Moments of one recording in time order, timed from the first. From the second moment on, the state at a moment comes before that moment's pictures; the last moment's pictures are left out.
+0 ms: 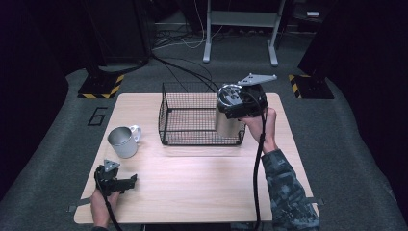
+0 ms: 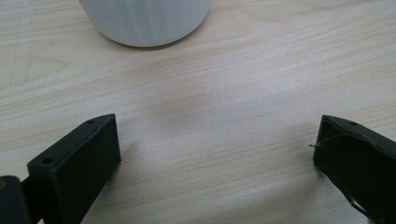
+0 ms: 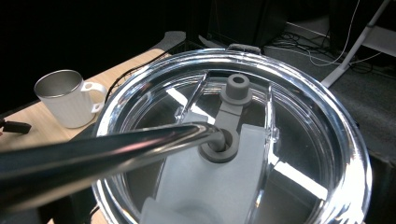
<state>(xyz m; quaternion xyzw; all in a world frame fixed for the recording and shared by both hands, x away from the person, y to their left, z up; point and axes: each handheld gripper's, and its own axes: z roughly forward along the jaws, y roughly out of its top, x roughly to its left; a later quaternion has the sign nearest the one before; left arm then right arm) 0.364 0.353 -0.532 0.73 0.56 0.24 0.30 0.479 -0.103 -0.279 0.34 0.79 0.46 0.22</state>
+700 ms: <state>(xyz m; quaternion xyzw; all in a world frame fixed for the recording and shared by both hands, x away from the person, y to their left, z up) 0.364 0.353 -0.532 0.73 0.56 0.24 0.31 0.511 -0.097 -0.288 0.36 0.79 0.45 0.22</state>
